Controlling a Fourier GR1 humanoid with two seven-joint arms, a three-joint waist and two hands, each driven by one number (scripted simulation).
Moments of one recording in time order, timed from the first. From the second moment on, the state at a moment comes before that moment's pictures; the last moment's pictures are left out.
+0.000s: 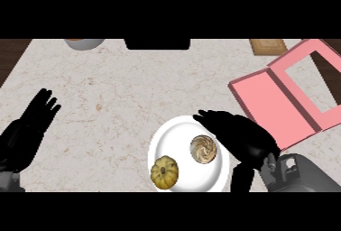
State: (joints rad) left arm 0.01 0.44 0.01 -1.62 0.42 0.07 0.18; right arm -0.45 -0.47 0.61 -1.82 0.31 0.54 0.68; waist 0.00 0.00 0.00
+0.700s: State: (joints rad) left arm -0.01 0.37 0.08 -1.61 0.36 0.01 0.20; right arm -0.39 -0.31 0.53 -1.76 0.51 0.63 0.57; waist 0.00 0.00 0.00
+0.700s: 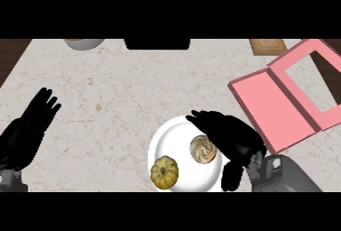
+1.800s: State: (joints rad) left arm -0.01 0.28 0.14 -1.64 0.27 -0.05 0.25; right arm -0.35 -0.15 0.51 -1.66 0.82 0.71 0.50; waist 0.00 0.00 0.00
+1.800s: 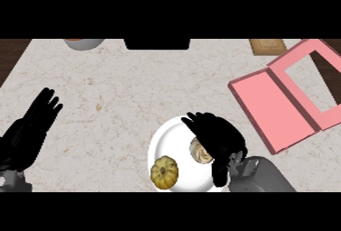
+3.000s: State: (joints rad) left arm -0.02 0.24 0.20 -1.66 0.23 -0.10 0.28; right arm -0.32 -0.06 0.49 -1.41 1.05 0.63 0.33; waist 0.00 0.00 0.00
